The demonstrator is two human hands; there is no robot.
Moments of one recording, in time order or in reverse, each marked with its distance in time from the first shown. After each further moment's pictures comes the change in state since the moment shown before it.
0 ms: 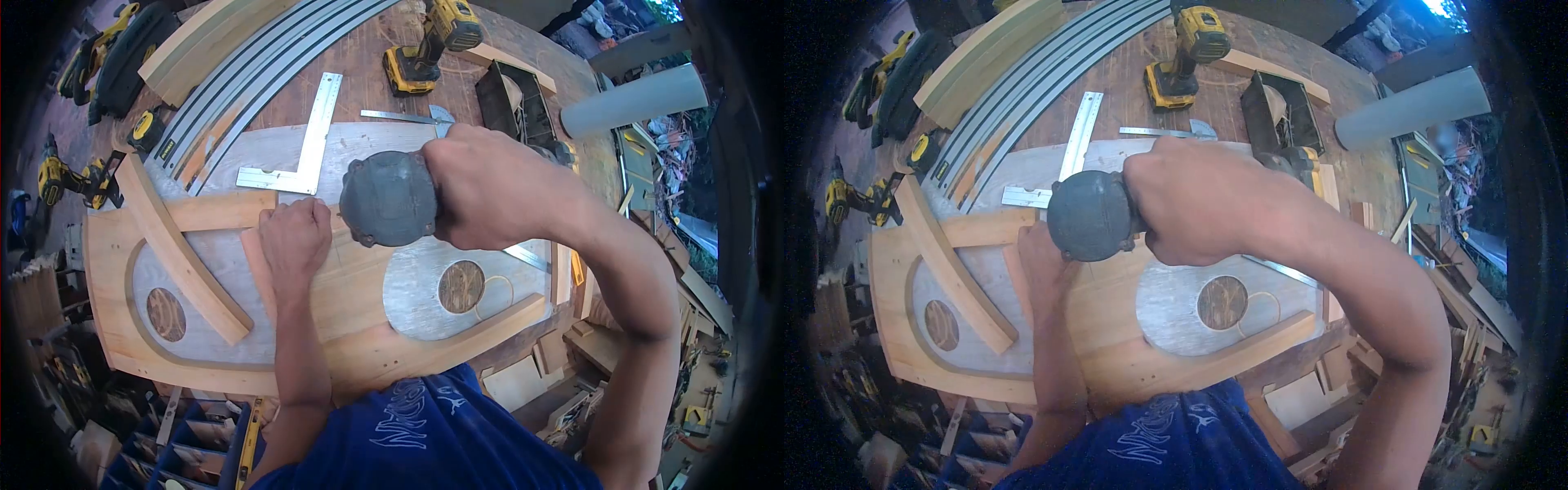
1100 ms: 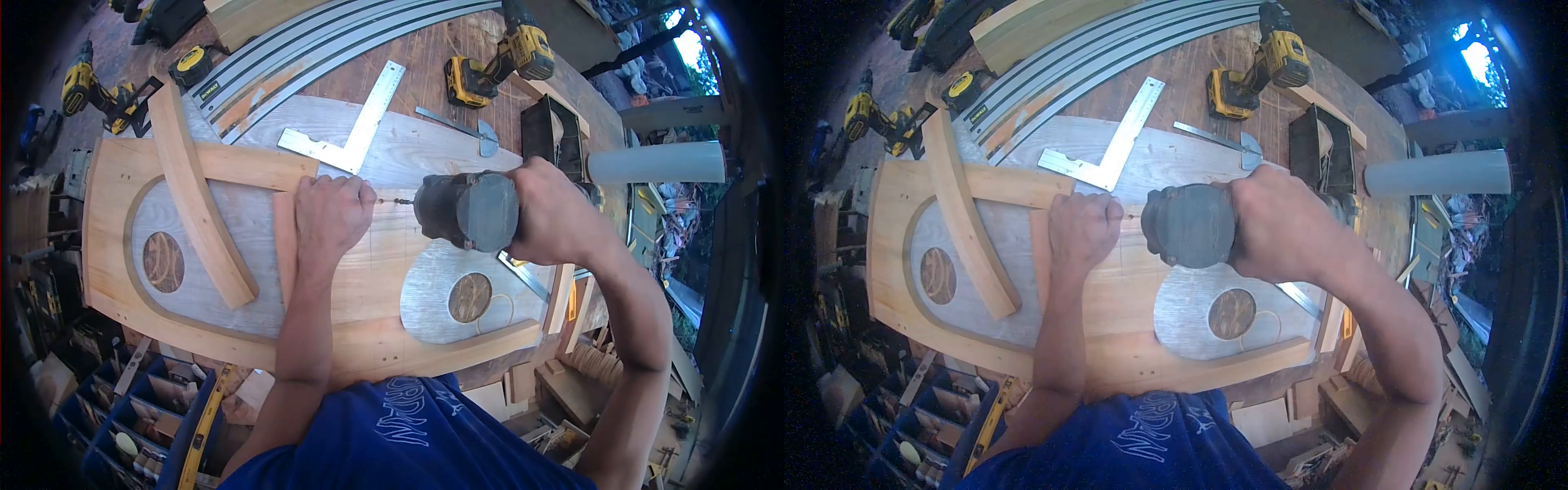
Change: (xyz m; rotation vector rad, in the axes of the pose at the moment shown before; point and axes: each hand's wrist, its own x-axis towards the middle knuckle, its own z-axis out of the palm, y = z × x) left_hand 0.000 -0.008 0.008 -0.067 0.135 0.023; right_hand 0.002 0.002 0.012 -0.060 -0.108 0.050
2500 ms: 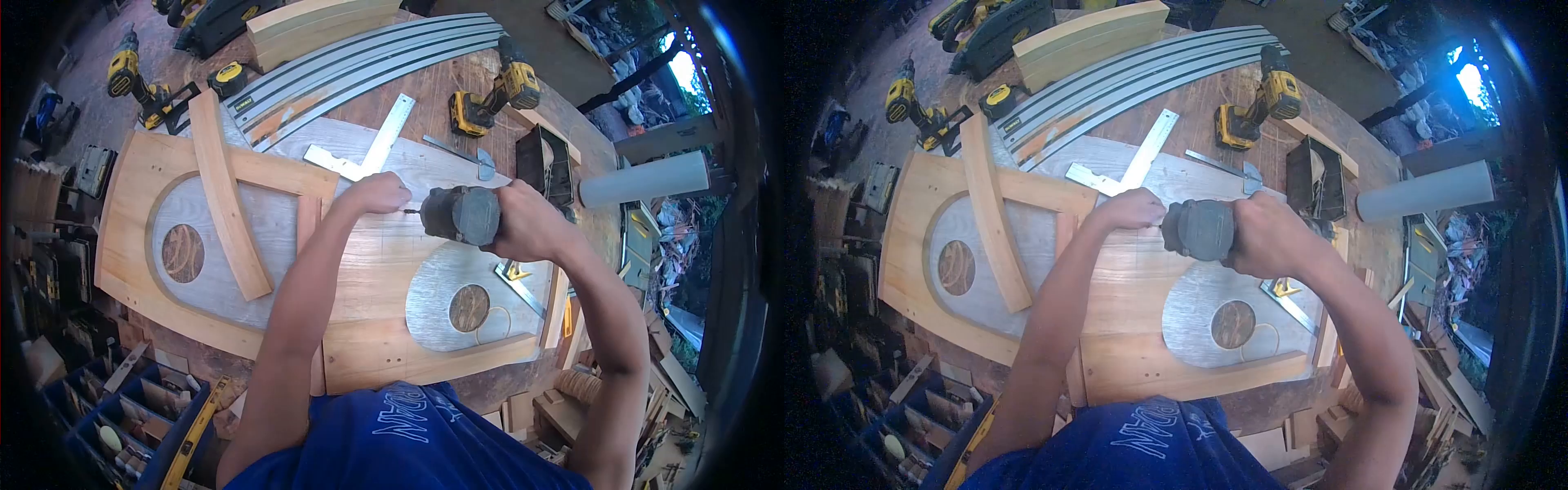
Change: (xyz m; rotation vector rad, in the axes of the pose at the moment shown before) left_hand 0.065 -0.017 0.047 -0.505 -0.764 -0.031; right_hand -0.006 0.005 0.026 0.057 0.044 -0.096
